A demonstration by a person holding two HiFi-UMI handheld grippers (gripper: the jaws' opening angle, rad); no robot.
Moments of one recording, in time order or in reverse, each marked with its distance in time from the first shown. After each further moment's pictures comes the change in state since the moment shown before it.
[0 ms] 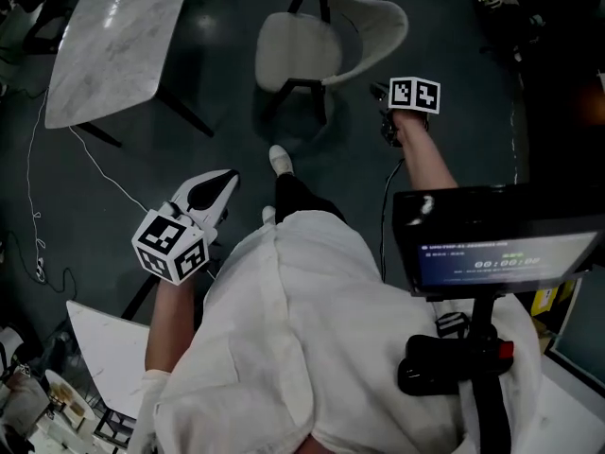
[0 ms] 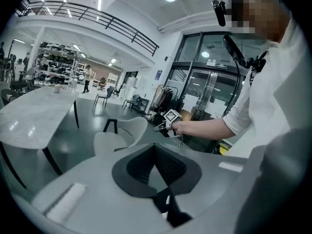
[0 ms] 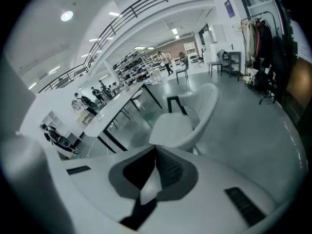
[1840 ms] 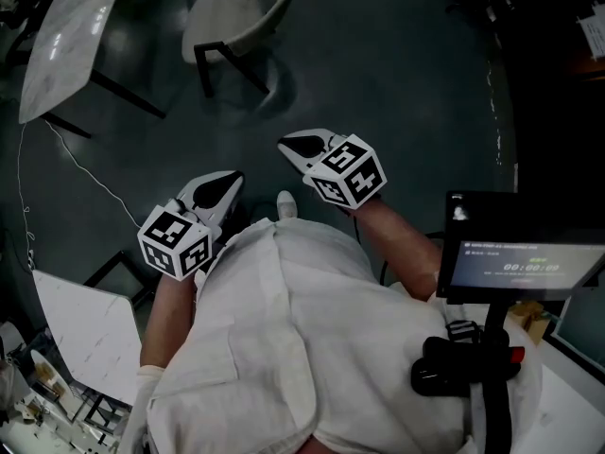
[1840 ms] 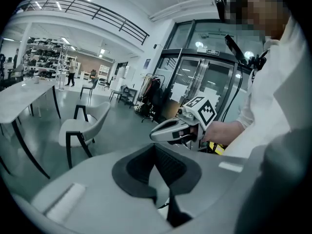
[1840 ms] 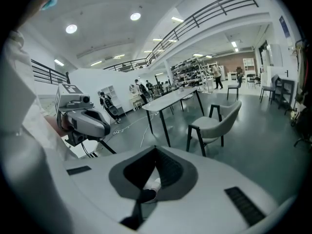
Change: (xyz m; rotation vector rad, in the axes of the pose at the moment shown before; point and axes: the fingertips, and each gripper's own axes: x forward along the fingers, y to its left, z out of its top) left arm 0.148 -0.307 -0.085 0.015 0.097 -0.061; right arm -0.283 0.057 -0.217 -0.514 -0.028 0.454
